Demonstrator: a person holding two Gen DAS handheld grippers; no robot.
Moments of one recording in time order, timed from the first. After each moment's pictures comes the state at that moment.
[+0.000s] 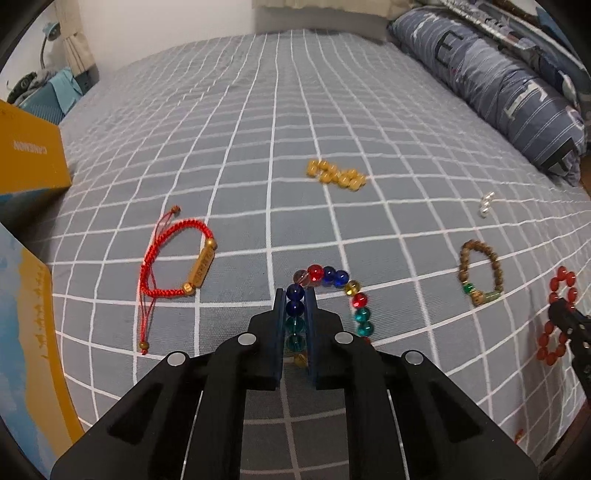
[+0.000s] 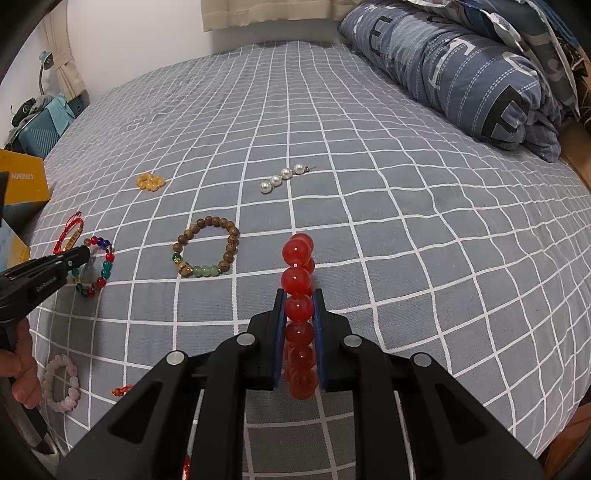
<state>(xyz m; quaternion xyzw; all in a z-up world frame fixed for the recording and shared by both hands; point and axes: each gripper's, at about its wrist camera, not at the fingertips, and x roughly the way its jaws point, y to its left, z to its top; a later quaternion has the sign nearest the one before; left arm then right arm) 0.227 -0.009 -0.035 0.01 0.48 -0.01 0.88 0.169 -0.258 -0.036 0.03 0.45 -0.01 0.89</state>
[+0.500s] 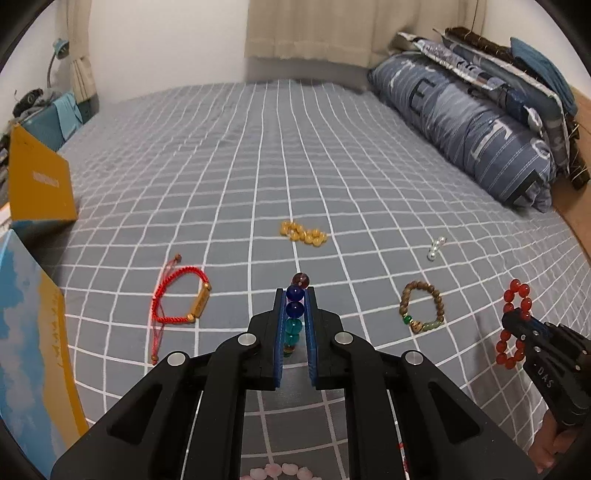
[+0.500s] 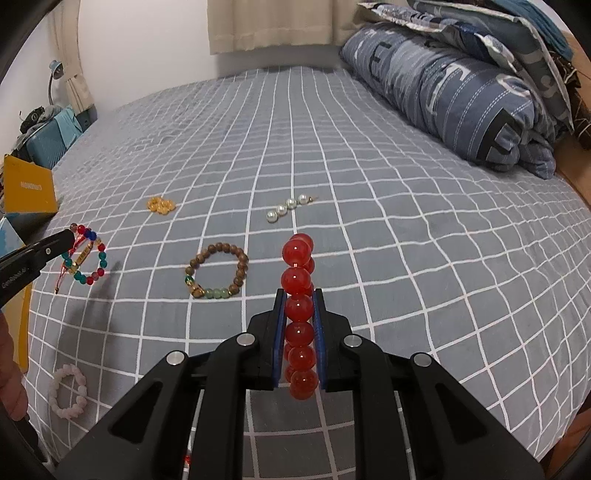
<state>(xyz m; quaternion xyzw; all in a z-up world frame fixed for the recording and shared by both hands) 0.198 -0.016 0.017 -0.01 0.40 -0.04 0.92 0.159 -0.255 -0.019 0.03 0.41 0.00 0.91</state>
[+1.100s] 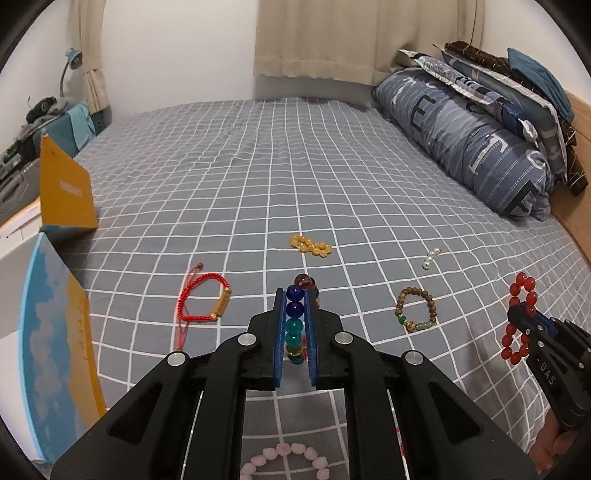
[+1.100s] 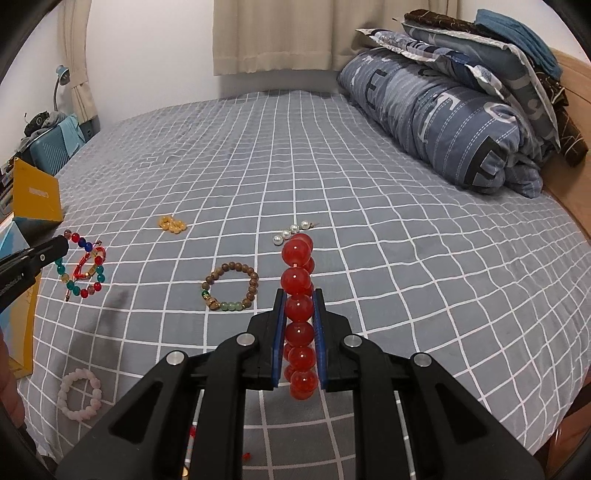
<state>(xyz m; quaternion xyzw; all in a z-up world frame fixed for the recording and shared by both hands) 0.170 -0.008 0.040 -0.01 0.37 -0.02 0.93 0.136 -0.242 0.008 0.01 0.37 -0.02 0.93</state>
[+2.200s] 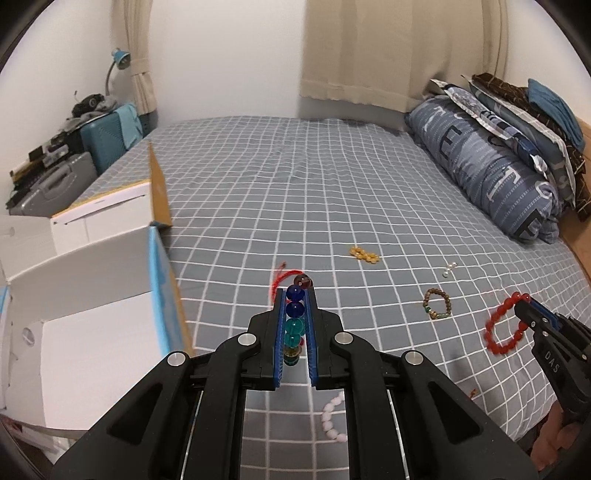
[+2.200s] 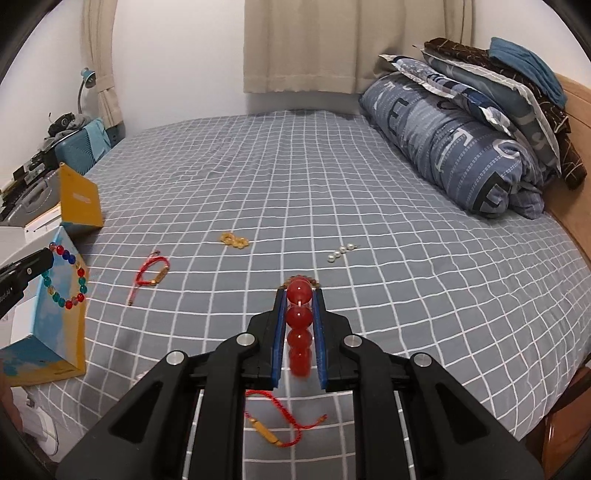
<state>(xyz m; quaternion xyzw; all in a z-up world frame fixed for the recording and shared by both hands) 0.090 0.066 0.105 -0.02 0.35 0.03 0.94 0.089 -0.176 0.072 0.00 0.35 0.01 0.94</state>
